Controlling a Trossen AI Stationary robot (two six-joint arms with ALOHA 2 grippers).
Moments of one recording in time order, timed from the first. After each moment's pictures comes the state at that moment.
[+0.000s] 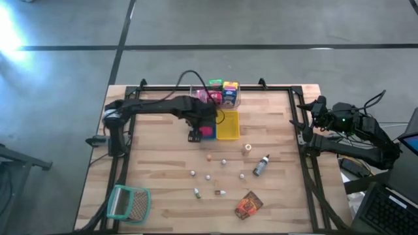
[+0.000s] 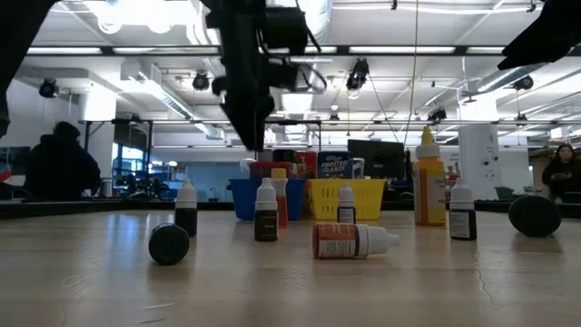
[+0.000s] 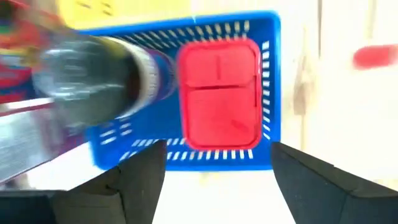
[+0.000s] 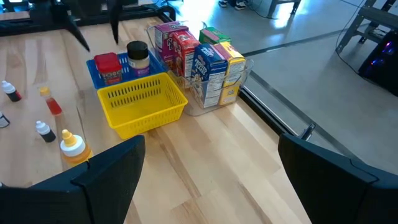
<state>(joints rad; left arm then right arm) 0.20 1.84 1.59 -1.05 -0.10 0.28 -0.35 0.22 0.76 -0.99 0.18 0.02</state>
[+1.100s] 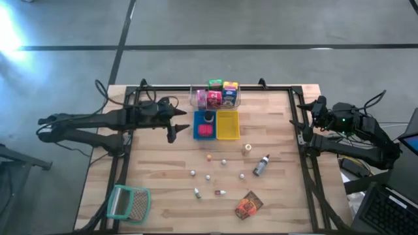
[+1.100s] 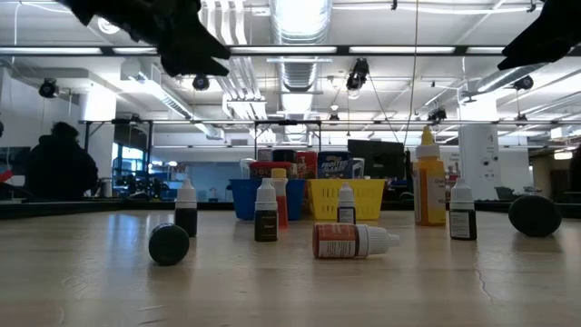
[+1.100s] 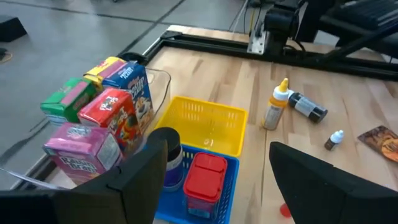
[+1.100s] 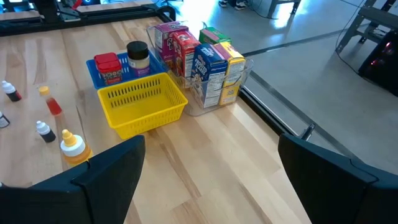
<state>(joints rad) 0.16 0.94 0.73 -0.14 -0.10 -0.07 -0.35 0.22 0.76 -0.99 0.18 0.02</state>
